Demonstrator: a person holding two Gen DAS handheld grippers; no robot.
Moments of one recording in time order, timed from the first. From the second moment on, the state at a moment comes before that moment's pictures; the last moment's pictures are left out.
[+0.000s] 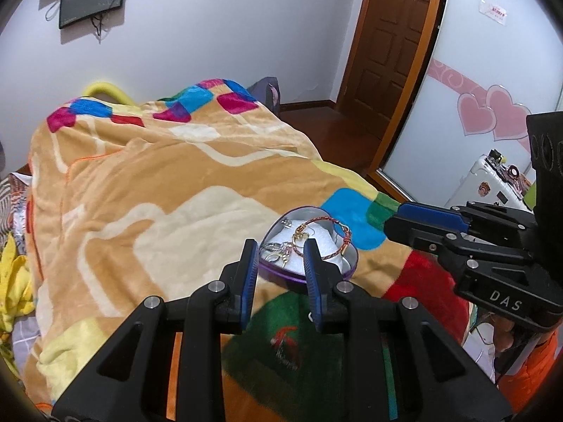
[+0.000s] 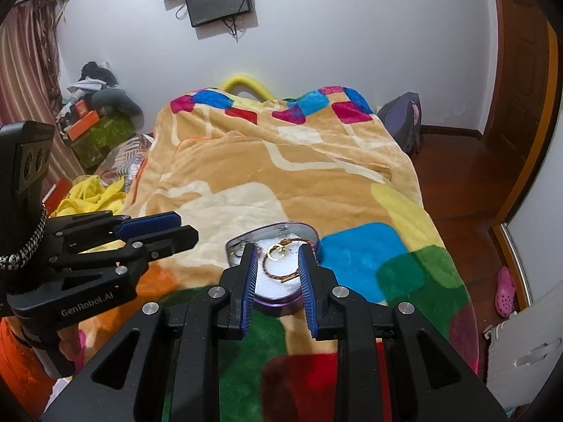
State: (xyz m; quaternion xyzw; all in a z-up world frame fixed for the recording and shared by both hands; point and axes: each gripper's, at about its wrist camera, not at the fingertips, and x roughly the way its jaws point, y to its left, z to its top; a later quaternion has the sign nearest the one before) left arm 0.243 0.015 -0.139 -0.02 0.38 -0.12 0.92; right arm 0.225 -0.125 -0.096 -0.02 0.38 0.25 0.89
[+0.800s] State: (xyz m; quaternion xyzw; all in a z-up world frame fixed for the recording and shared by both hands) left arm 0.201 0.020 -0.207 -0.04 0.47 -0.13 0.87; right arm 0.184 -0.121 -0.127 -0.02 0.42 0.24 0.88
